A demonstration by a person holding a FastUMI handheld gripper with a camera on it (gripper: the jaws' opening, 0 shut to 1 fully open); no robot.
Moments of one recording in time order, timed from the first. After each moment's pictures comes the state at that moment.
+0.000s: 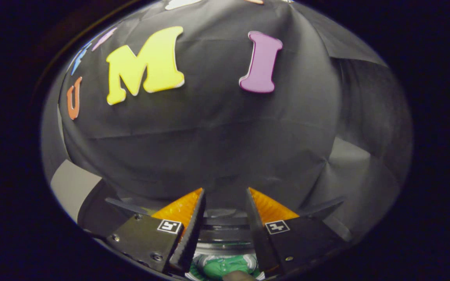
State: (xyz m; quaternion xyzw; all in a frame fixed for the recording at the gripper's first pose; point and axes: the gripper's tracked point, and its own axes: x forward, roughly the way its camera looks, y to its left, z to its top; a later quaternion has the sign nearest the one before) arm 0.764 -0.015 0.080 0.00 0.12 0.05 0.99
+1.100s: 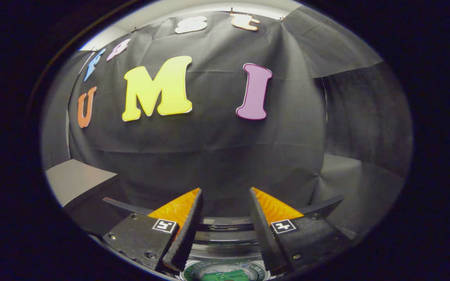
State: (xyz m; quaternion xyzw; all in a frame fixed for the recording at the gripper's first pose) arm 0.705 -0.020 0.075 0.02 -0.01 0.06 1.00
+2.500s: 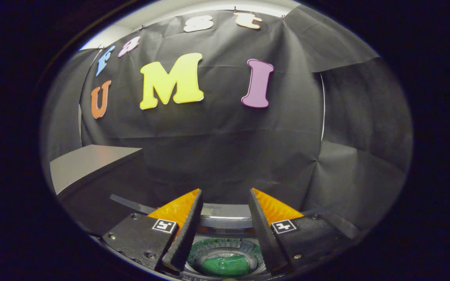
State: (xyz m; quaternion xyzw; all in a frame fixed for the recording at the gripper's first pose) arm 0.621 -0.030 0.017 0.00 0.04 0.08 1.00
